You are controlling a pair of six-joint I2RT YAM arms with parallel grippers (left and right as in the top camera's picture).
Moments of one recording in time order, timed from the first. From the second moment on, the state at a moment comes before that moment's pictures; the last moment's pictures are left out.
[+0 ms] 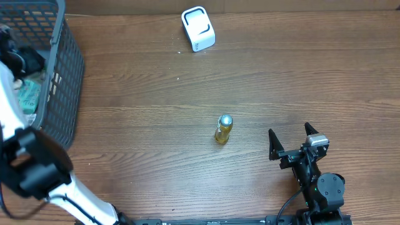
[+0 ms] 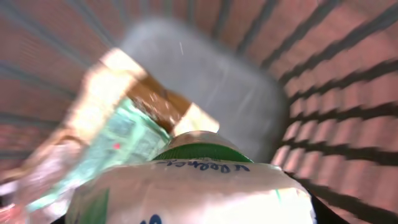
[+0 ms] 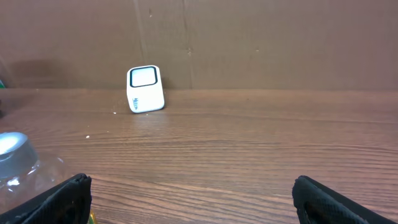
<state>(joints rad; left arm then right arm) 0.55 2.00 1.98 -0.92 0.11 -0.04 0.14 0.07 0.02 -0.03 -0.06 0.07</state>
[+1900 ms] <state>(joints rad) -0.48 1.90 2.02 -1.51 -0.12 -0.65 0.14 0.07 0.02 -0.03 -0.06 0.07</state>
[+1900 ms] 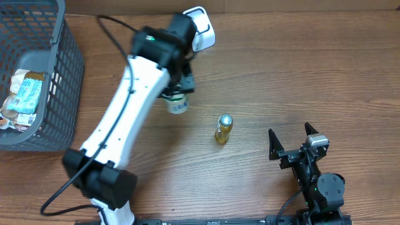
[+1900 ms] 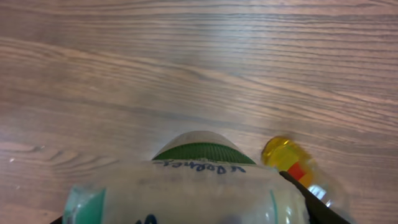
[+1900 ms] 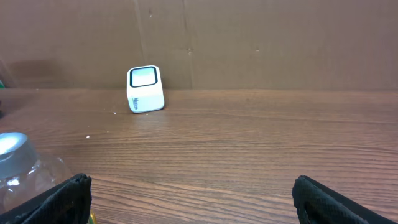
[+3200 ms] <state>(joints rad) -0.63 2.03 1.79 -1.15 -0.25 -0.70 0.14 0.07 0.02 -0.03 -0.06 0.07</state>
